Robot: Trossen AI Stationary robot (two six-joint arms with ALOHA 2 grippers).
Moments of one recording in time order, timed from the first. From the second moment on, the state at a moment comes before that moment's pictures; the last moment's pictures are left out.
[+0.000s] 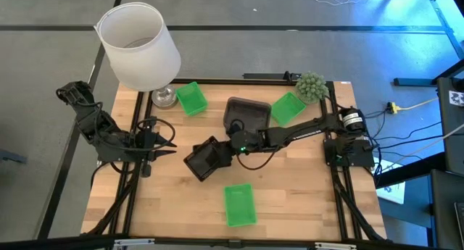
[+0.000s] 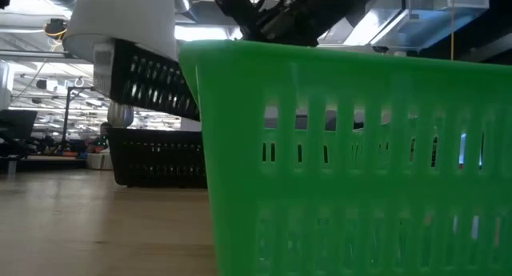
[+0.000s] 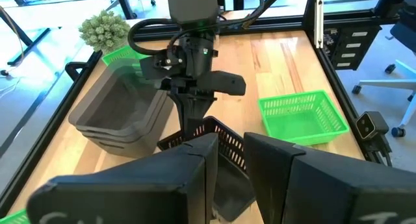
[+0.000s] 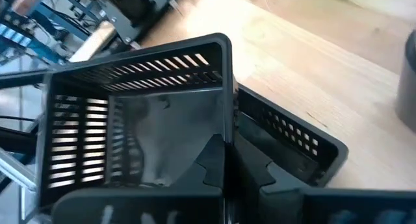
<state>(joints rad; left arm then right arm) -0.76 0.88 1.12 -0.78 -0.74 -0.33 0.12 1.88 1.27 -0.04 0.22 0.88</state>
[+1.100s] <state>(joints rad) -0.76 0.88 1.12 -0.78 -0.74 -0.33 0.14 1.73 1.27 -0.51 0.19 0.82</state>
